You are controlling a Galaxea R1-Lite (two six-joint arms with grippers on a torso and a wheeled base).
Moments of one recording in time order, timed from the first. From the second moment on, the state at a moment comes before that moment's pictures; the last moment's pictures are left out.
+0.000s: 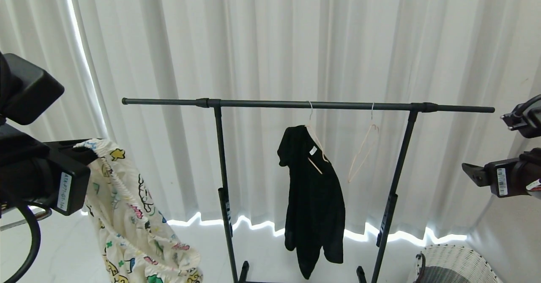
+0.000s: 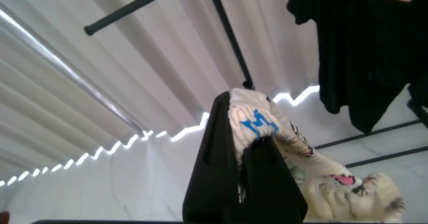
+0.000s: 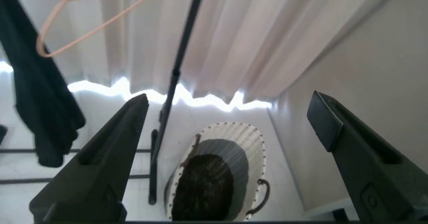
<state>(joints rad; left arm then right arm) -0.44 1.08 -0.87 0.13 0.32 0.36 0.35 1.26 -0.71 -0.18 -0.50 -0.09</state>
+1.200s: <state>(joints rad) -0.44 1.09 -0.88 0.13 0.32 0.37 0.35 1.36 -0.71 -0.23 -0.49 0.02</state>
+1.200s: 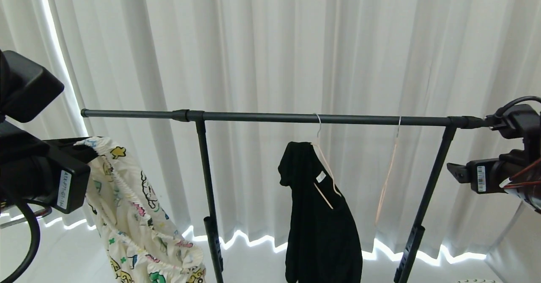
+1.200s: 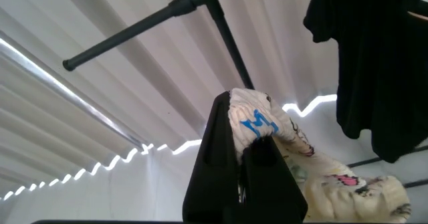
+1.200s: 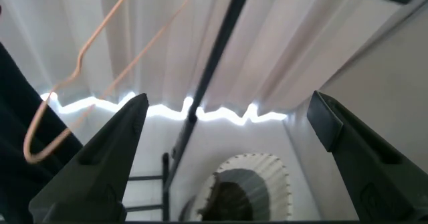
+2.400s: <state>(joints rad) -0.44 1.16 -0.84 0.01 0.32 0.36 0.46 1.72 -0.83 -0.22 -0.49 0.21</state>
